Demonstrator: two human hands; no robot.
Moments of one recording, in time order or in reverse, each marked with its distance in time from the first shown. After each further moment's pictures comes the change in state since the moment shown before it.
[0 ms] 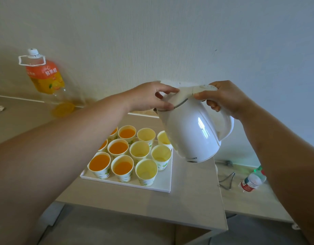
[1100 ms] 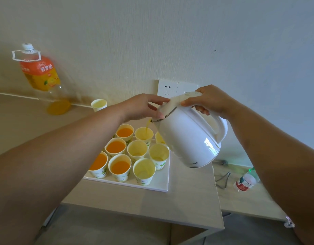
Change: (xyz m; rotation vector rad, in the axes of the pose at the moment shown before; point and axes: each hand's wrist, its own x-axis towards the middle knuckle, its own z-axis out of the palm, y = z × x) left_hand -0.003 -0.036 0.020 -0.160 -0.051 -0.106; right_hand 0.010 -0.003 0.022 -0.221 -0.085 0.048
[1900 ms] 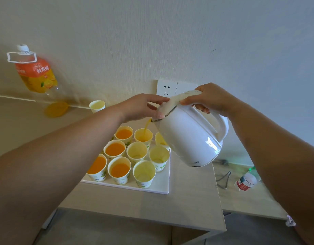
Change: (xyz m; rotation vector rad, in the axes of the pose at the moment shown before) left_hand 0.008 -0.004 -0.001 -0.006 0.004 0.008; right_hand 0.007 -0.003 -0.003 -0.032 -0.001 0.003
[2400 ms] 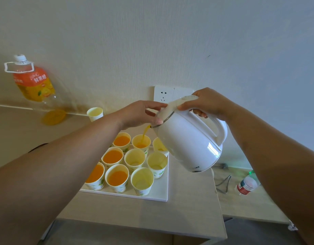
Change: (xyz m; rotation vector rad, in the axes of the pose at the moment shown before) left_hand 0.008 -0.001 0.000 -0.055 -0.014 0.023; right_hand 0.004 0.001 -0.005 -0.016 -0.008 -0.003
